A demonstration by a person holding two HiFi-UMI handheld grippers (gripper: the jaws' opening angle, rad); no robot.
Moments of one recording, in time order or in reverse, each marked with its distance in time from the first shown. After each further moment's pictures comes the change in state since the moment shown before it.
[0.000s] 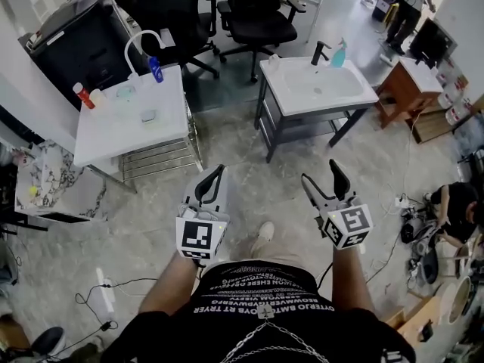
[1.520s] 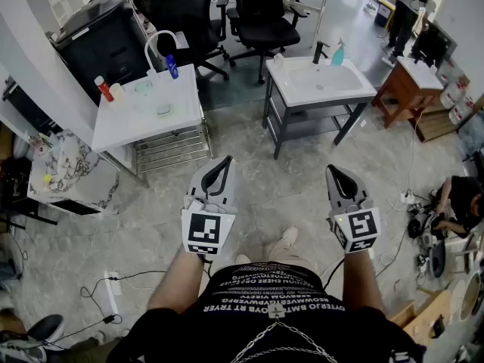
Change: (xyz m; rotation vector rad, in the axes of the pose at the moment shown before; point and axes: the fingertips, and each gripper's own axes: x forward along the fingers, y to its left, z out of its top) left arm -0.125 -0.054 0.054 0.093 -0.030 0.003; right arm -0.139 0.072 0.022 -0.194 -0.013 -0.069
